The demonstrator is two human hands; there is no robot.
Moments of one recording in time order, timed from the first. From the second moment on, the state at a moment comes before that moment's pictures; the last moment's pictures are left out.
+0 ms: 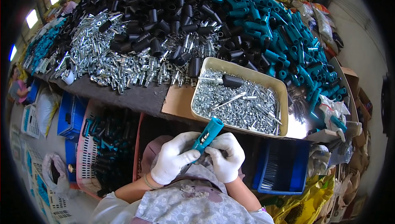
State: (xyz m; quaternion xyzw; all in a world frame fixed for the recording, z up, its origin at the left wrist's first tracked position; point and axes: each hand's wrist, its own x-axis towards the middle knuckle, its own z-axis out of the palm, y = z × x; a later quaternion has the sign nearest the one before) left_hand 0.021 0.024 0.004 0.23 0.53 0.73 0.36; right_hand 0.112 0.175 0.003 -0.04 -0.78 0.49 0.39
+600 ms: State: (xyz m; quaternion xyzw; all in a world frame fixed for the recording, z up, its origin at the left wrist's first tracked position) left_hand 0.010 0.018 0.009 0.20 0.54 0.71 0.40; right_hand 0.107 0.175 -0.003 -0.19 -0.56 0.78 0.20
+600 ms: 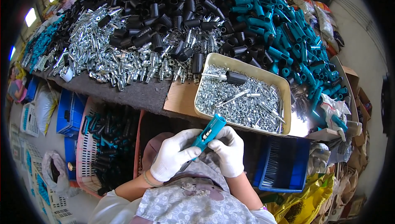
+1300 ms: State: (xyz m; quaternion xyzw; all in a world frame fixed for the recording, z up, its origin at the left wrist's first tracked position) left_hand 0.014 0.006 0.006 0.13 0.32 0.80 0.49; right_hand -0.013 0.348 0.062 -0.01 -1.00 0.00 0.08
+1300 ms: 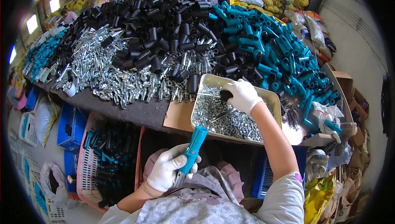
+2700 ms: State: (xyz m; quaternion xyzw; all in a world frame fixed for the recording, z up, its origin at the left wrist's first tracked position) left_hand 0.021 0.025 0.011 0.25 0.52 0.65 0.50; right_hand 0.126 0.214 0.025 -0.10 -0.44 0.85 0.27
